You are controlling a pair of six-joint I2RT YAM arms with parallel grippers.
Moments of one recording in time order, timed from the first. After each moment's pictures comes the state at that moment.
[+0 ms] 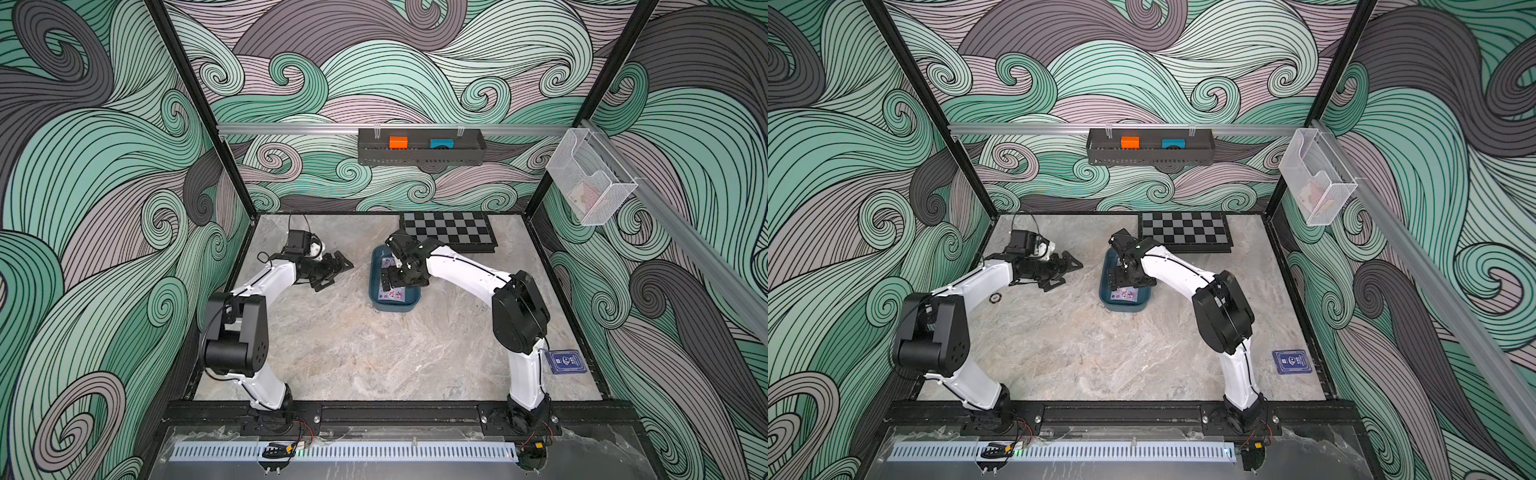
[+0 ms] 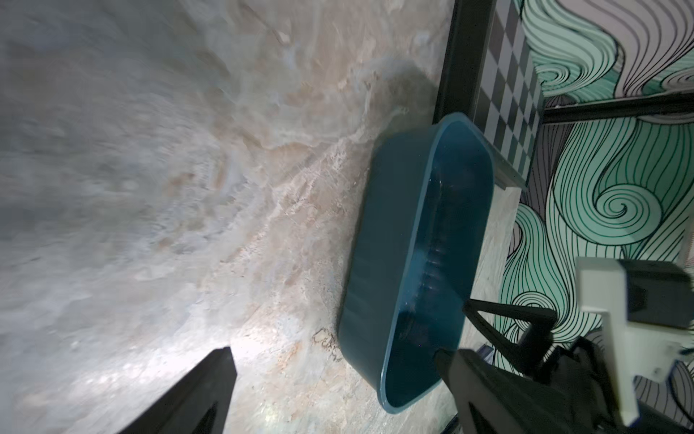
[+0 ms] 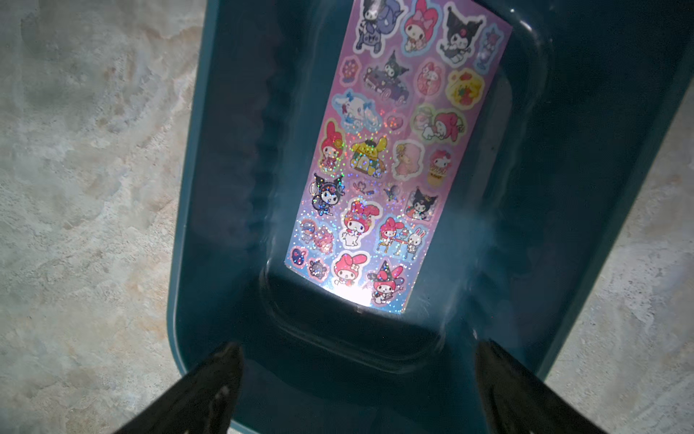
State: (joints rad) left arm -0.12 1.70 1.11 -0.45 0.59 -0.57; right arm 0.67 2.03 1.67 -0.91 0.02 0.50
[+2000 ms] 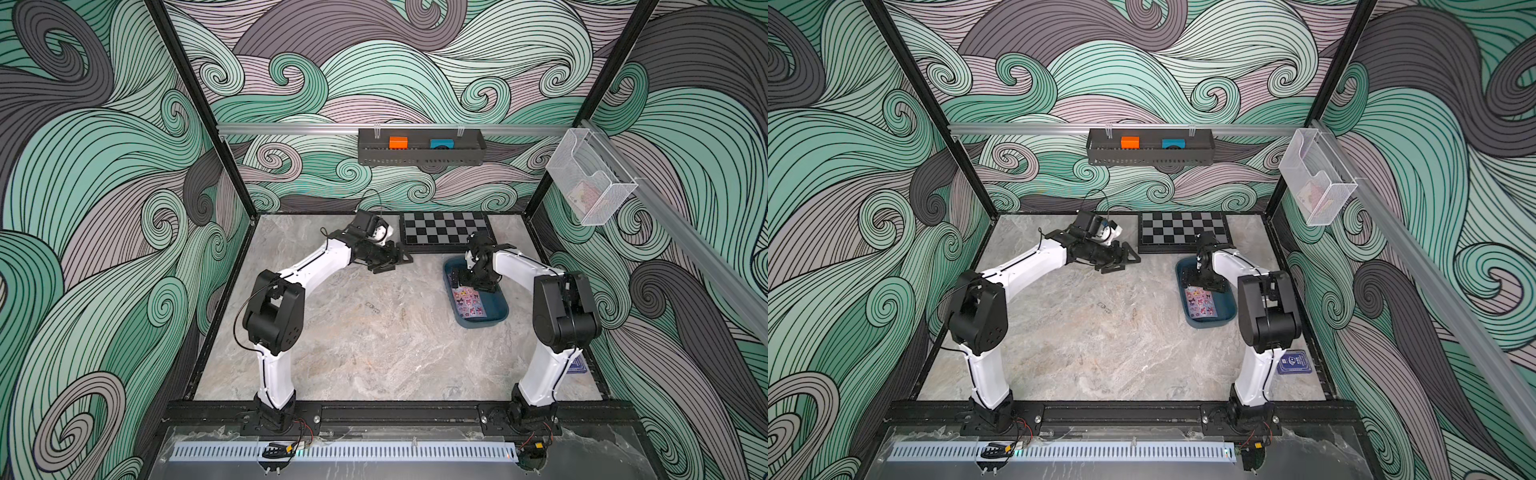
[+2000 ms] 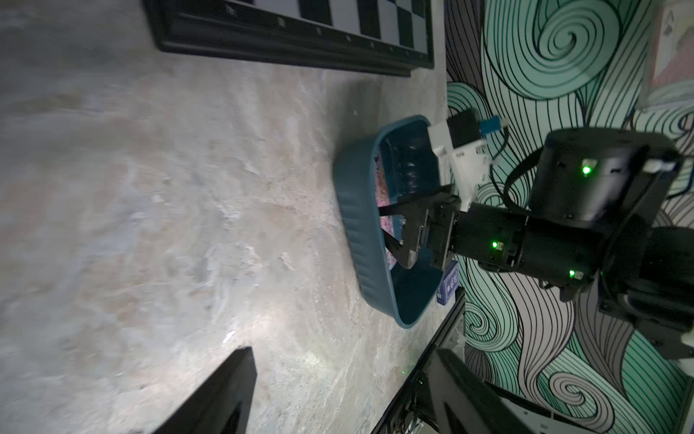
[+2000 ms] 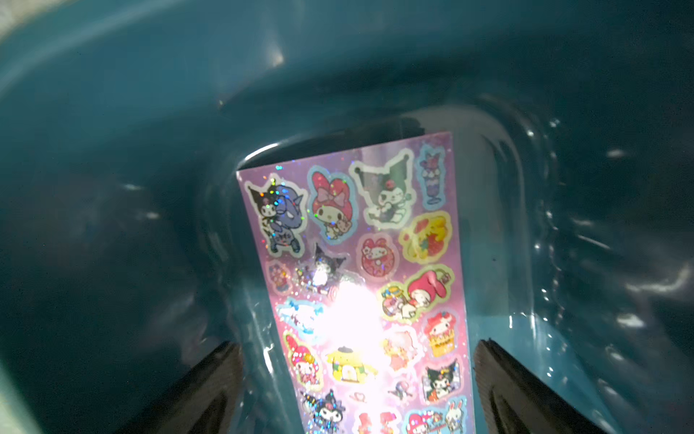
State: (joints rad) left arm -0.43 1.89 1.51 -0.53 0.61 -0.58; right arm 0.16 1.88 1.26 -0.76 0.00 0.26
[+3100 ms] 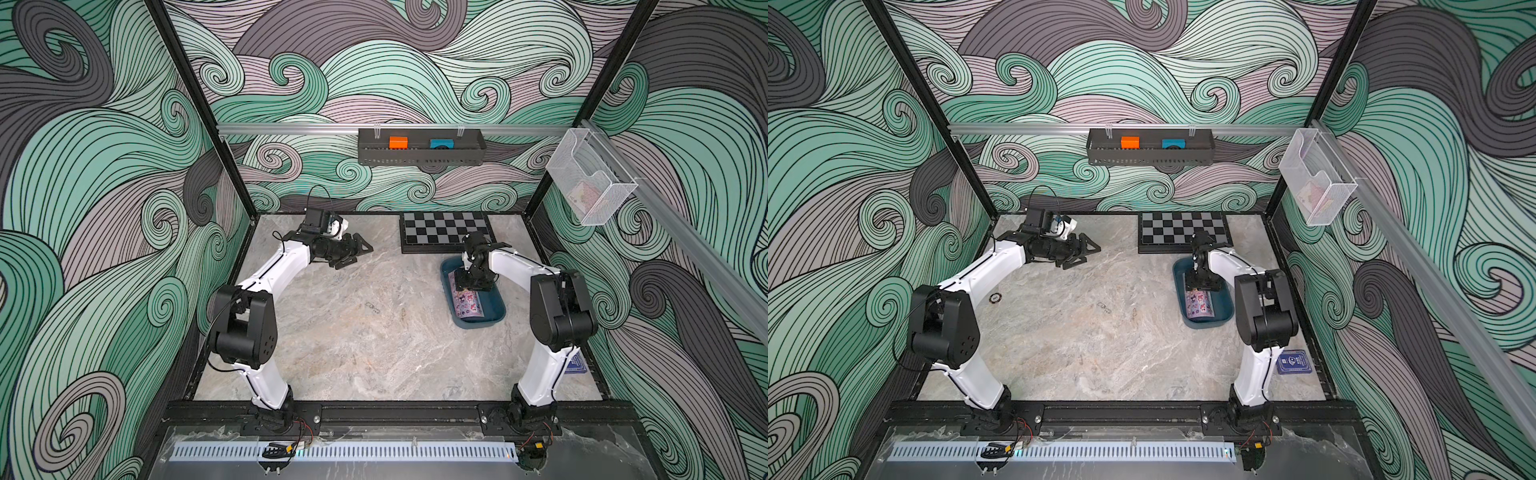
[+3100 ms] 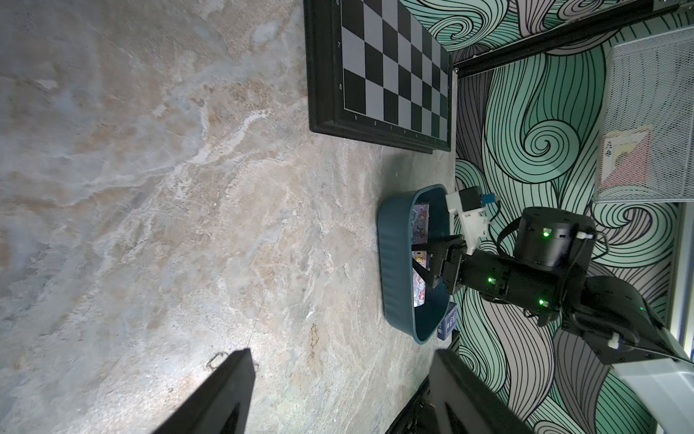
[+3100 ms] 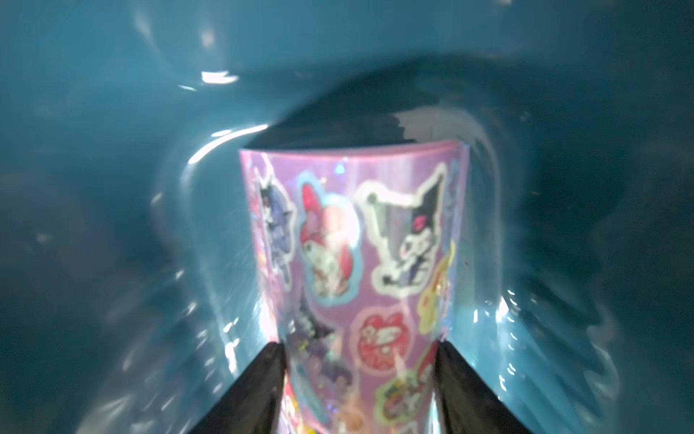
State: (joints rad) left arm -0.21 1.73 1.38 -0.56 0.67 -0.54; right arm 0.17 1.86 1.28 -0.81 0.05 0.21
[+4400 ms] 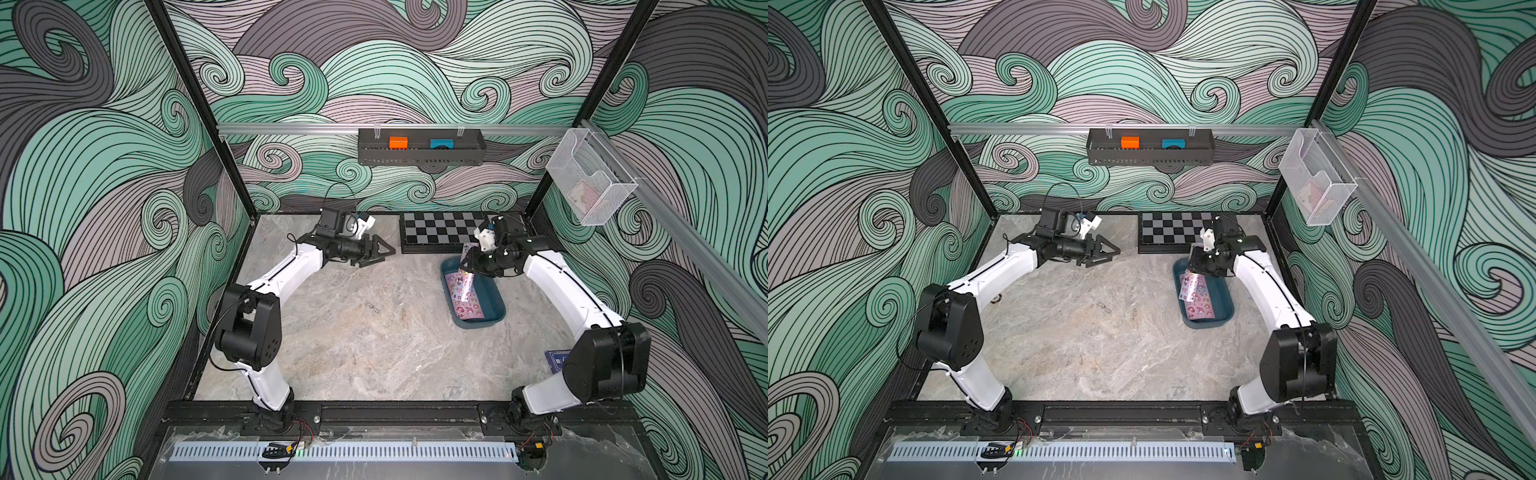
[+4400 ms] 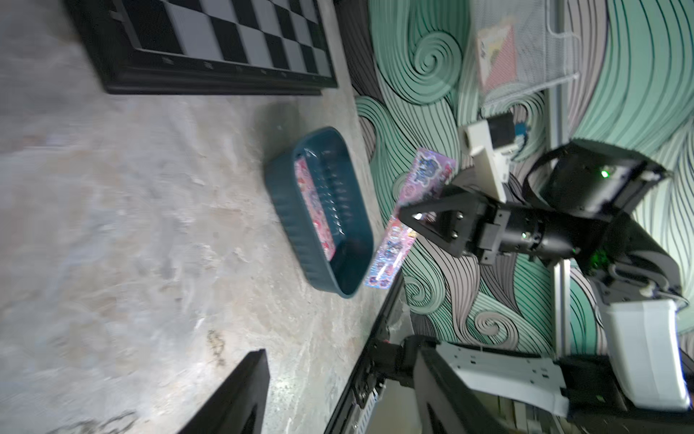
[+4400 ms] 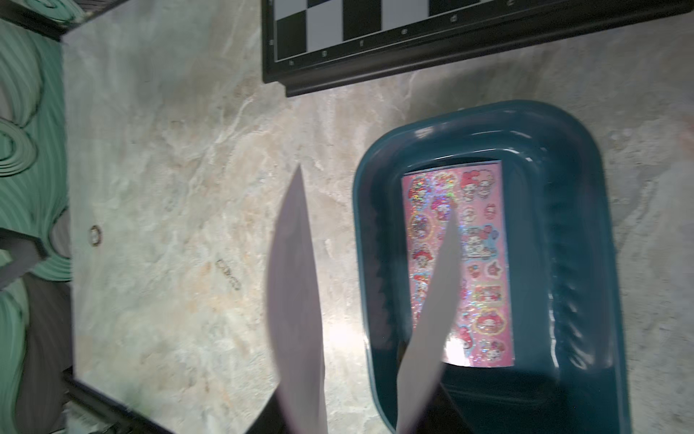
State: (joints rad) left arm -0.36 1.75 1.40 -0.39 0.95 -0.52; right arm 0.13 1.51 1.32 -0.90 -0.32 0.32
